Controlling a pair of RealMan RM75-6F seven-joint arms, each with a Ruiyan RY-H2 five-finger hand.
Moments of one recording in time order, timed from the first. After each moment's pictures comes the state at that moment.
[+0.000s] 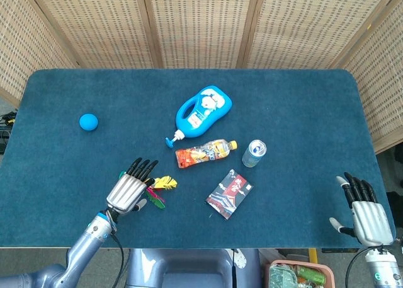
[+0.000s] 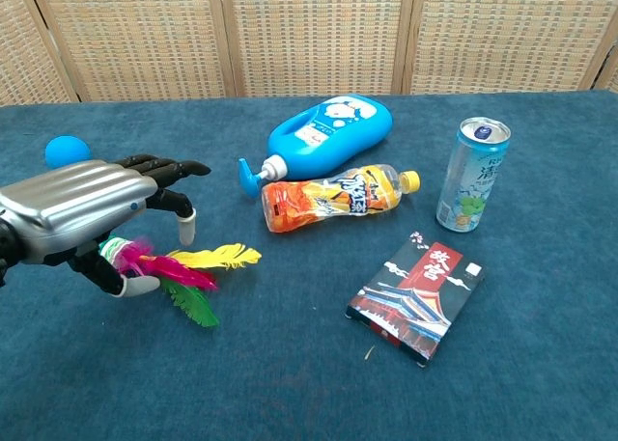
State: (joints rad) left arm -0.48 -1.53 -0.09 -1.70 1.37 1.05 0.66; right arm 0.06 -1.14 0.03 -1.66 -1.48 1.43 -0.07
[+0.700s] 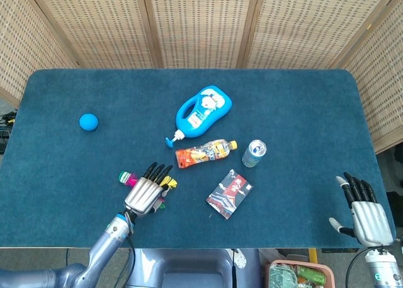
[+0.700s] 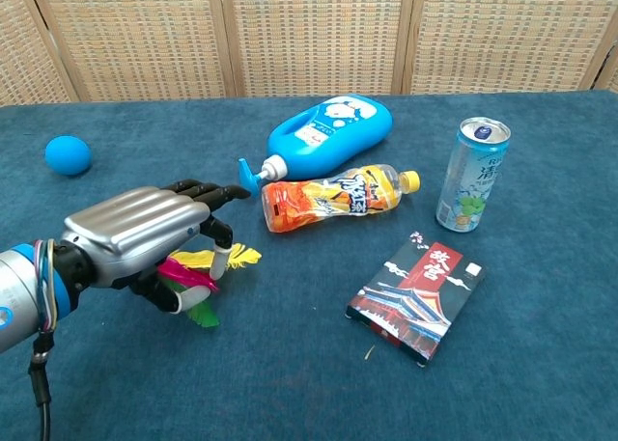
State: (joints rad) left arm -0.54 -1.68 -0.09 -1.63 1.29 1.06 0.72; right arm 0.06 -1.14 0.03 -1.66 -1.49 1.44 -0.07
